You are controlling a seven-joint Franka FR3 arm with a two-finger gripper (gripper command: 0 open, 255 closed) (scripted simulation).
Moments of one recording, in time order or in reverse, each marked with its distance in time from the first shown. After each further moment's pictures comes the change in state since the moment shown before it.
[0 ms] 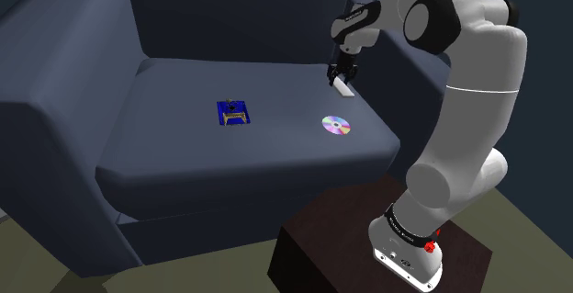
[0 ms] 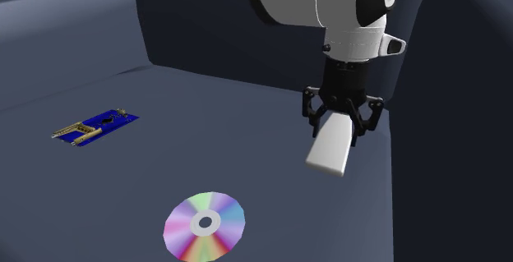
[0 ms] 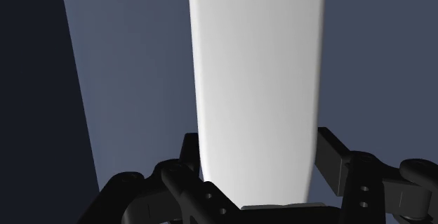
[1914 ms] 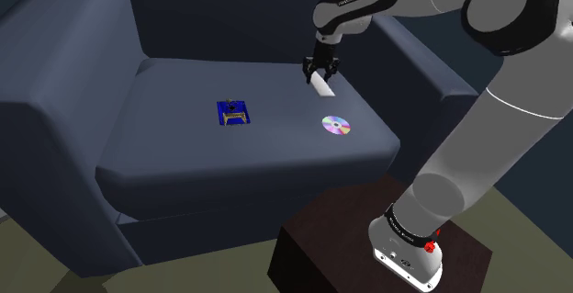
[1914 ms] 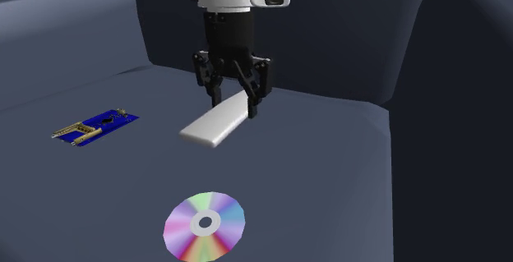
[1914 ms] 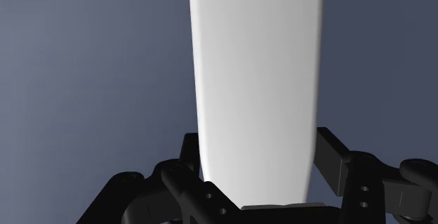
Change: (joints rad) arm 0.219 -0.359 0.103 -0.291 -0.114 -0.055 0.363
